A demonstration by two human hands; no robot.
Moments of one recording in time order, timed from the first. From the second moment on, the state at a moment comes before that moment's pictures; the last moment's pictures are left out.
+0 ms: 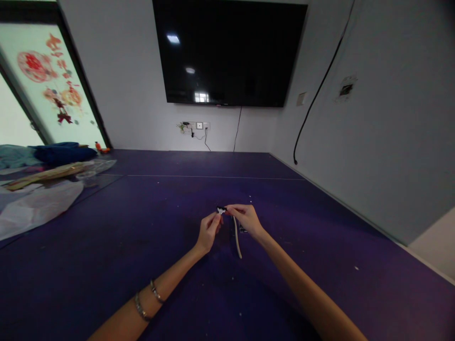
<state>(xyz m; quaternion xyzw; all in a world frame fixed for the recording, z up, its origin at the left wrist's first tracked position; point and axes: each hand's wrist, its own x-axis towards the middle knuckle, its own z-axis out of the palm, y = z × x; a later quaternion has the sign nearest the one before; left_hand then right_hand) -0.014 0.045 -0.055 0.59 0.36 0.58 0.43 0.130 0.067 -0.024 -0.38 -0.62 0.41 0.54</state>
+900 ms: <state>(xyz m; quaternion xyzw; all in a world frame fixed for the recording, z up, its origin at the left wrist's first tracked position) -0.031 0.069 -0.039 0.51 0.29 0.64 0.50 0.106 0.133 -0.059 -0.54 -0.82 -0.01 0.19</state>
